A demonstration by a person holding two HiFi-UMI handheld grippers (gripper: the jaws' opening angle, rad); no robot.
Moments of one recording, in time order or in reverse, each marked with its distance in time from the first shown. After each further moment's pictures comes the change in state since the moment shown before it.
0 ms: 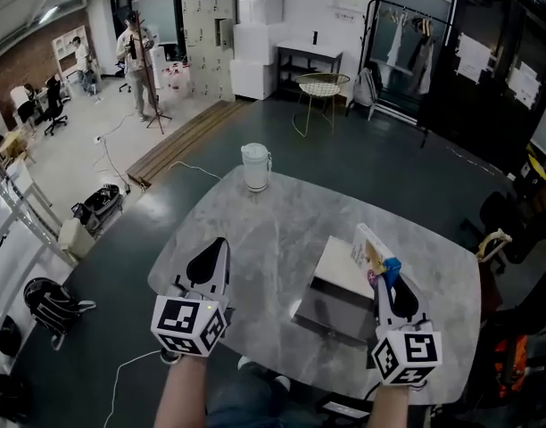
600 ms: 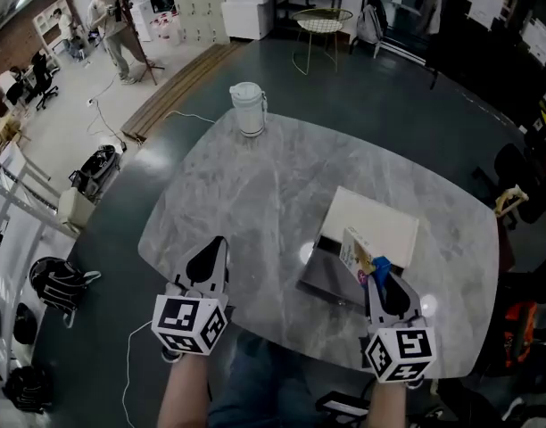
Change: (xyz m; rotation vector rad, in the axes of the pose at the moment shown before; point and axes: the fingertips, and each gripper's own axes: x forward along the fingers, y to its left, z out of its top) left arm -0.012 -0.002 -0.098 -0.068 0.248 0.004; right arm -0.004 0.021 -0.103 0.078 0.270 0.044
